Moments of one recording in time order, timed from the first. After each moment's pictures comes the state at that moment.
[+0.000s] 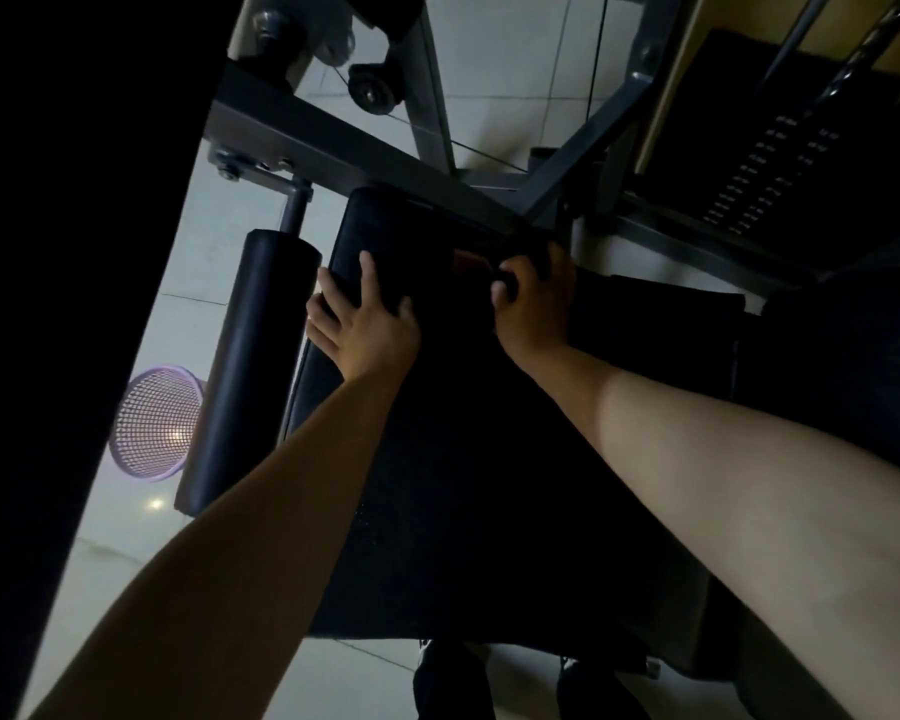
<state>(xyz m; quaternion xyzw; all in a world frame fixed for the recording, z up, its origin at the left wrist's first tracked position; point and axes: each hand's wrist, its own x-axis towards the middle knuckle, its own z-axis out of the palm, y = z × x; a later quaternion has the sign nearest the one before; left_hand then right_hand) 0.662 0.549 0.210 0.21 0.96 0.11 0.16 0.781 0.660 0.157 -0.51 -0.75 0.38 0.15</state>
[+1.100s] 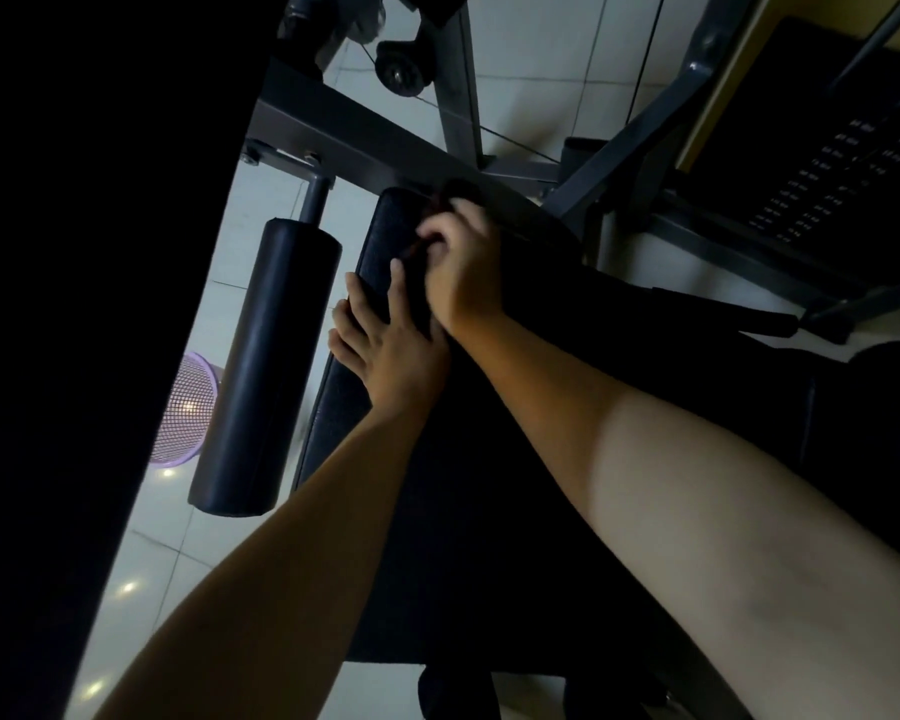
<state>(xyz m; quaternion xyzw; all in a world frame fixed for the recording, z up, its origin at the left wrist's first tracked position) 0.655 0.545 0.197 0.22 0.96 0.12 0.15 0.669 0.650 0.193 -0.42 -0.75 0.44 0.26</state>
